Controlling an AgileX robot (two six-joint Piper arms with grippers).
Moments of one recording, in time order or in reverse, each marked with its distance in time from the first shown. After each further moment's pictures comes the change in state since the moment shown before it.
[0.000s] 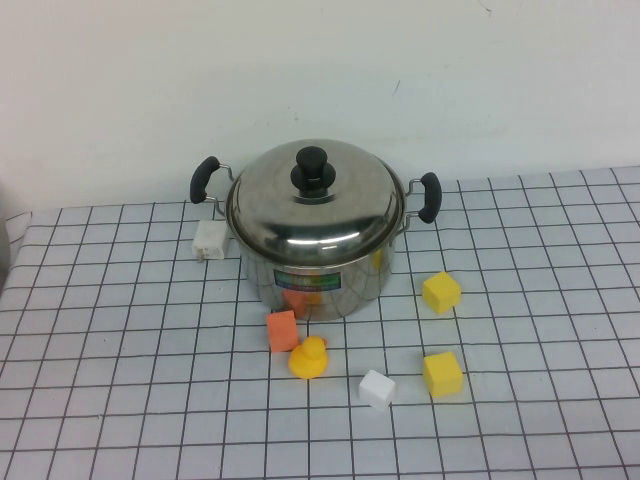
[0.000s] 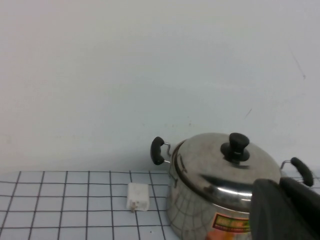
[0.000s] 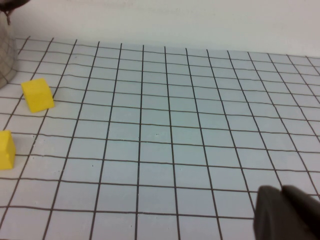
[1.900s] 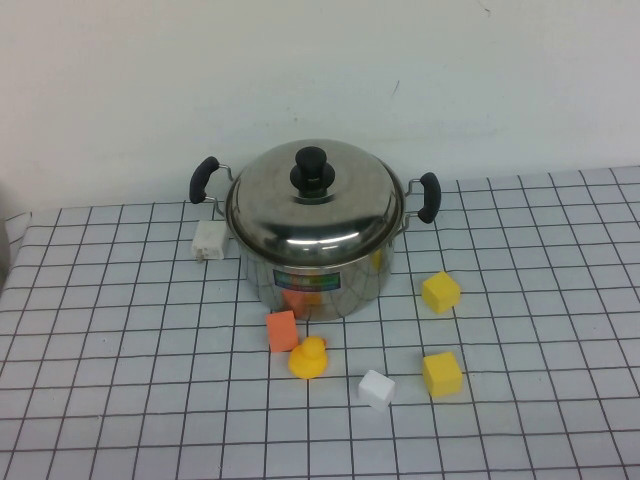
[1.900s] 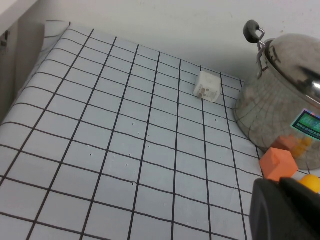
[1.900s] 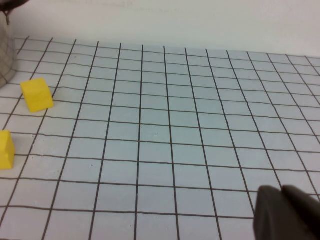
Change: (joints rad) right arm 0.000 0.000 0.000 0.000 0.000 0.000; left arm 0.366 -0.349 0.461 -0.676 0.042 0.482
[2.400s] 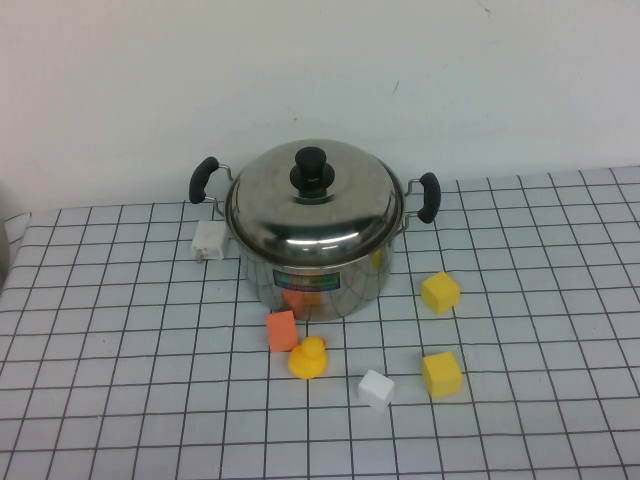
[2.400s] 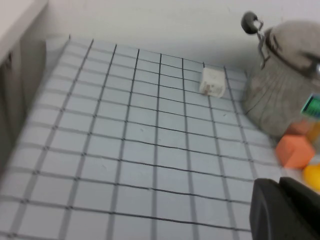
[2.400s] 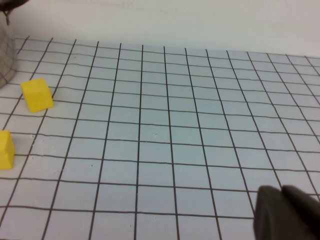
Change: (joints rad) right arm 0.000 0.000 0.000 0.000 0.000 0.000; left arm 0.000 0.000 0.000 -0.004 0.000 0.132
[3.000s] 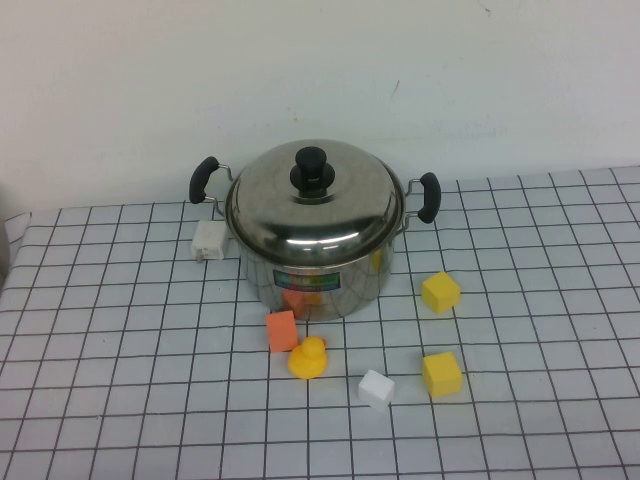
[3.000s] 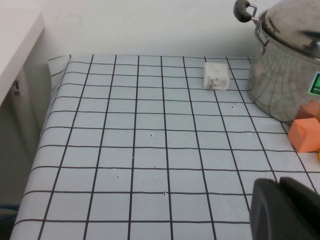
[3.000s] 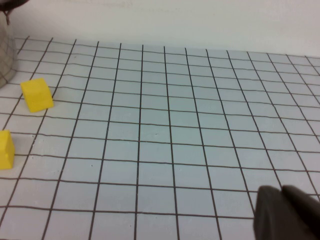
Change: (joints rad) right arm 0.000 0.000 0.000 0.000 0.000 0.000; left arm 0.000 0.000 0.000 -0.020 0.000 0.187
